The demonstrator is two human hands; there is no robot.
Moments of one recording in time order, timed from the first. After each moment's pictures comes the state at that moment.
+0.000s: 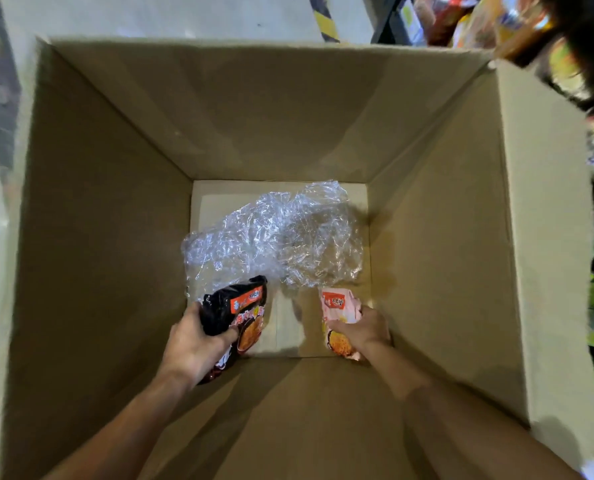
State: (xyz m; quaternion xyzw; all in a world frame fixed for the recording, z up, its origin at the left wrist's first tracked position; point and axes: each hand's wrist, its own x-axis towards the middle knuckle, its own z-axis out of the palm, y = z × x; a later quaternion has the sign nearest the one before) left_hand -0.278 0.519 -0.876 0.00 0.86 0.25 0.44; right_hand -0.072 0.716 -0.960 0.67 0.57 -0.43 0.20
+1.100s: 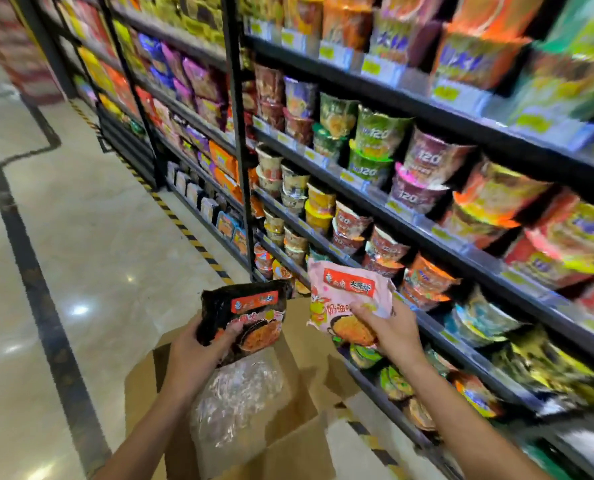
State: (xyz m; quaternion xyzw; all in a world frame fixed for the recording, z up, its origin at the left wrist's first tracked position) left_hand -0.181 0.550 -0.124 0.36 0.72 0.50 0.31; right_hand 0.098 0.691 -0.121 0.55 0.54 -0.51 -0.38
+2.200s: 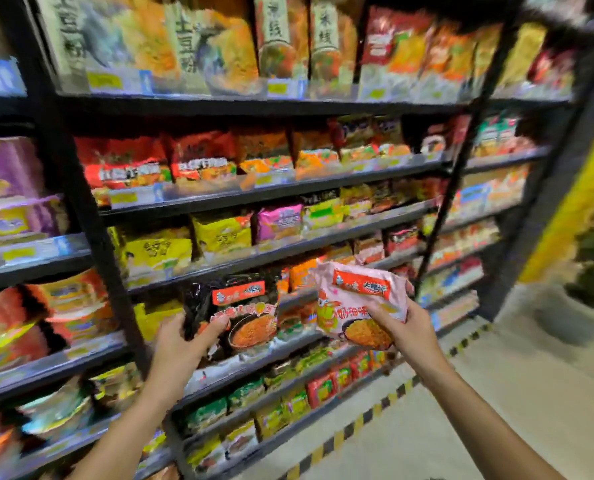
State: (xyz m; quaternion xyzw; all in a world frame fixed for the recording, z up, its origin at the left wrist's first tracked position) left_hand 0.437 0.499 0.053 0.73 0.26 0.31 0.55; right_hand 0.642 0.221 0.062 0.69 0.22 -0.07 -0.68
